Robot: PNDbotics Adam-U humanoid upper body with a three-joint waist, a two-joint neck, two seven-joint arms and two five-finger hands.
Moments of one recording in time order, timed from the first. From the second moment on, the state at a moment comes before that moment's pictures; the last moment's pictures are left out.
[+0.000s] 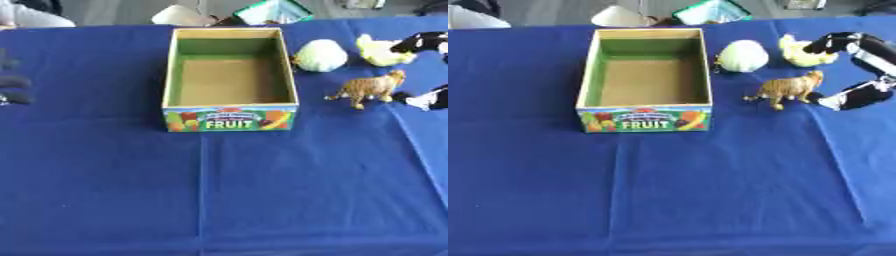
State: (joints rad) left arm -0.22 0.18 0.14 -1.98 0.01 0.21 -0.03; right arm -0.53 -0.85 0.12 -1.23 0.40 -0.49 0.27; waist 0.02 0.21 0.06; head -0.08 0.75
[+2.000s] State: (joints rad) left arm -0.22 0.18 0.14 -1.98 0.01 0.21 -0.04; right arm -0.64 -0.72 0.12 -0.98 0.72 -0.52 0.06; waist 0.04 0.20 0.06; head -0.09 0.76
